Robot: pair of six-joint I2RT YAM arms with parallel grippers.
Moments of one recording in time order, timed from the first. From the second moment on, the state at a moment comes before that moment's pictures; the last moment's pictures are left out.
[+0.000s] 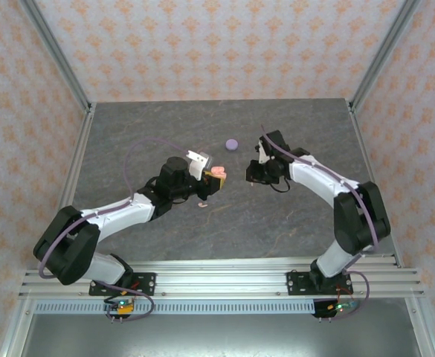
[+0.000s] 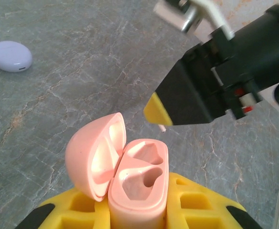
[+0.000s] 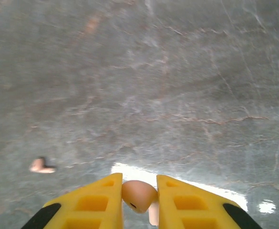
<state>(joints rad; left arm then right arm) -0.58 1.41 0.70 0.27 0.34 -0.32 0.42 1.60 1.12 -0.58 -0.29 0.47</state>
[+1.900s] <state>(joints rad) -0.63 1.54 0.73 0.63 0.44 -0.51 0.45 1.35 1.13 -0.40 -0.54 0.54</state>
